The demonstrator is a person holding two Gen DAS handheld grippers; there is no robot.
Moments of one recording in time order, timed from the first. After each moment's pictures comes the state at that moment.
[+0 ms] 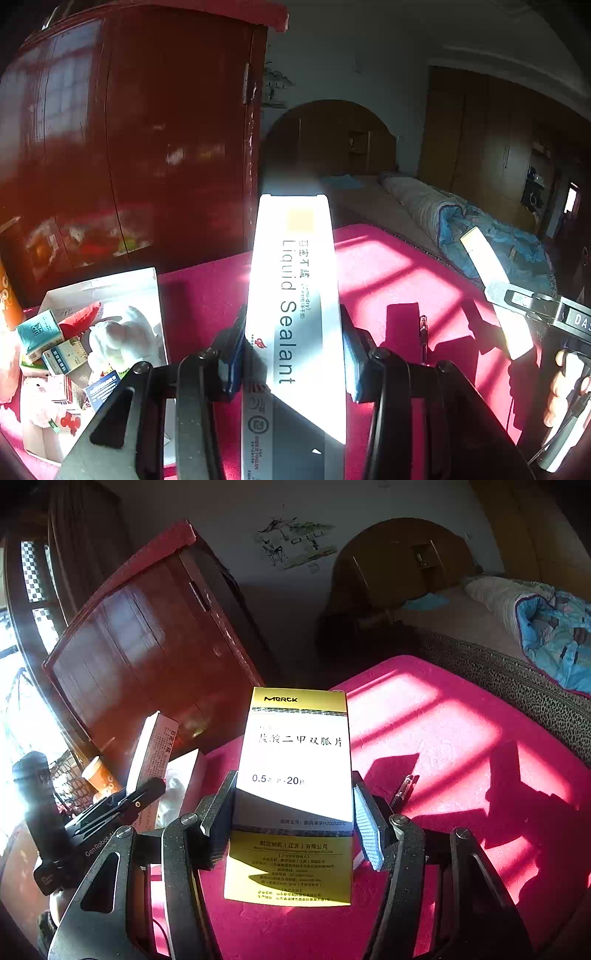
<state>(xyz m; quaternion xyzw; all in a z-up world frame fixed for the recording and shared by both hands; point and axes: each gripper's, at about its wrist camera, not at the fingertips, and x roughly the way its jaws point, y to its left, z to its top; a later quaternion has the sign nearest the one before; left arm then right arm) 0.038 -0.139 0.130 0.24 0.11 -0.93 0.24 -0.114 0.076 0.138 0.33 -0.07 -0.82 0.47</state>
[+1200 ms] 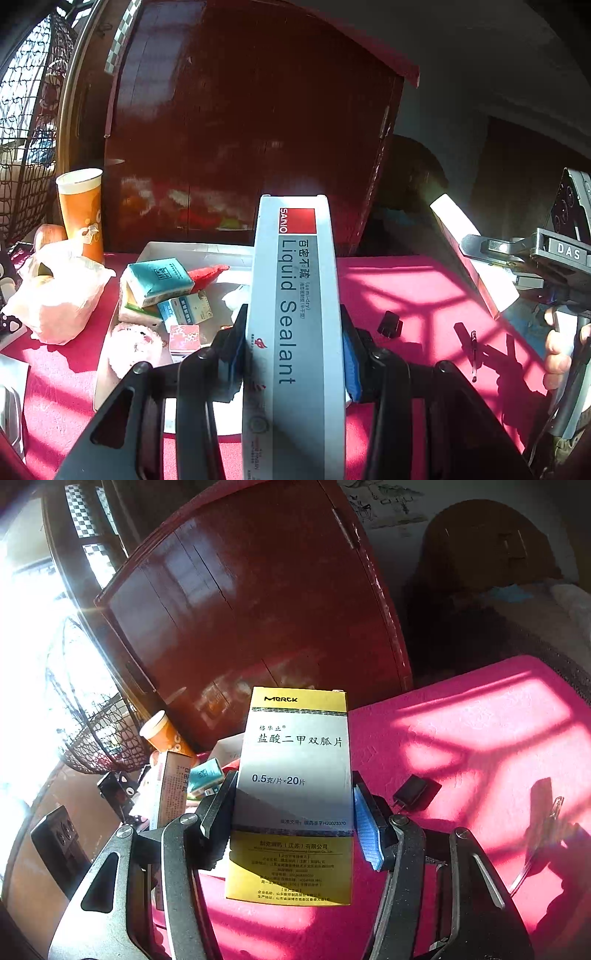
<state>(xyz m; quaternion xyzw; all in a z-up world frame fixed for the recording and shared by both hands) 0.201 -0.213 0.113 0.18 0.19 -0.91 0.33 -0.026 -0.083 0.168 0.36 0.00 -0.73 0.58</state>
